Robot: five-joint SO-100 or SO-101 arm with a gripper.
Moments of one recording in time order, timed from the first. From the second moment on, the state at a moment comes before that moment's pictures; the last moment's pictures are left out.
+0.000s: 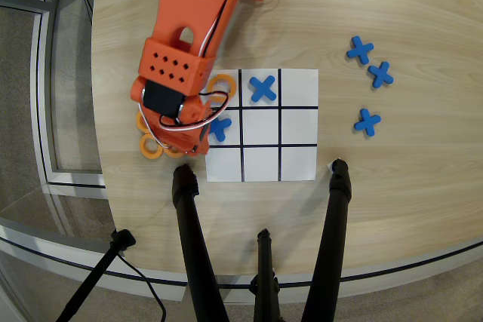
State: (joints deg) arm 24.1 84.3 98.4 46.3 -86.5
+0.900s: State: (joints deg) arm 25.0 67.1 89.7 38.3 -86.5
